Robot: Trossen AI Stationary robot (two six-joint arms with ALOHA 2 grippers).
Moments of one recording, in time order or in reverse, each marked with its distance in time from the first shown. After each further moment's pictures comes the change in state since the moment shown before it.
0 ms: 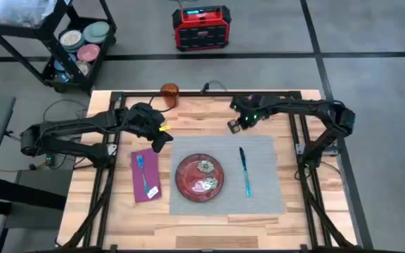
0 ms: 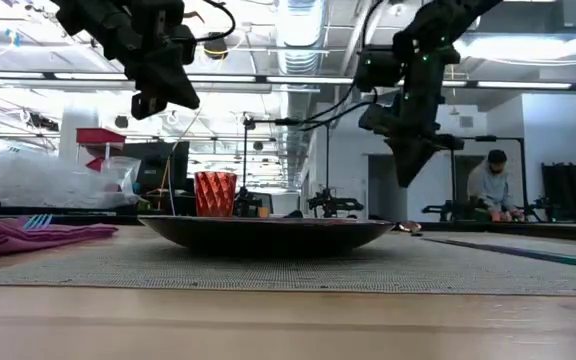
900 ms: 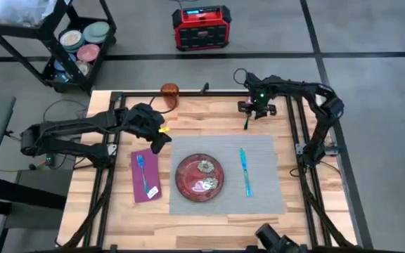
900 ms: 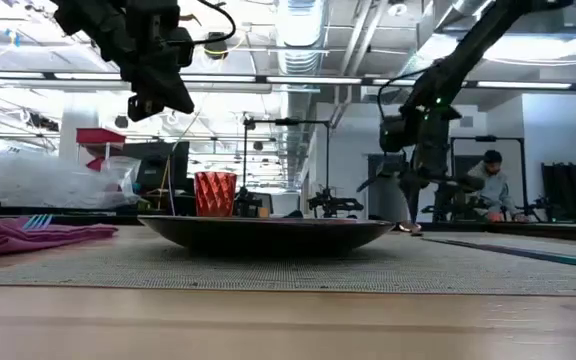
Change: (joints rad) left arm 0.000 0.000 0.000 -0.052 0.000 0.050; right arm -0.369 0.247 0.043 -0.009 -0.283 0.082
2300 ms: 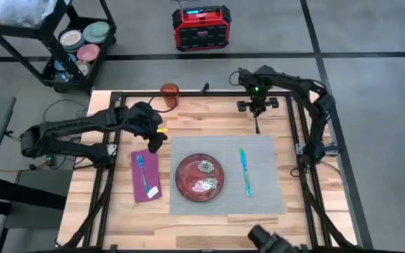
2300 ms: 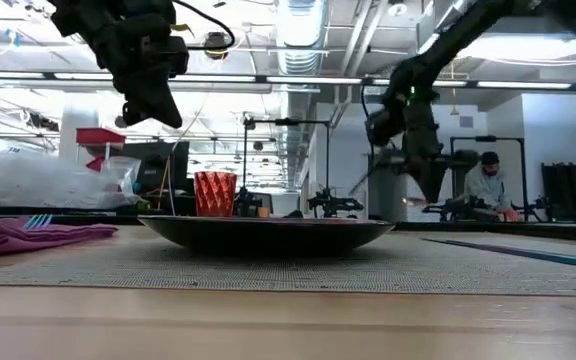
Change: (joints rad) left arm 0.051 0.000 0.000 -0.082 -0.028 0.130; right arm 0.090 0.023 0.222 -0.444 0.122 -0.090
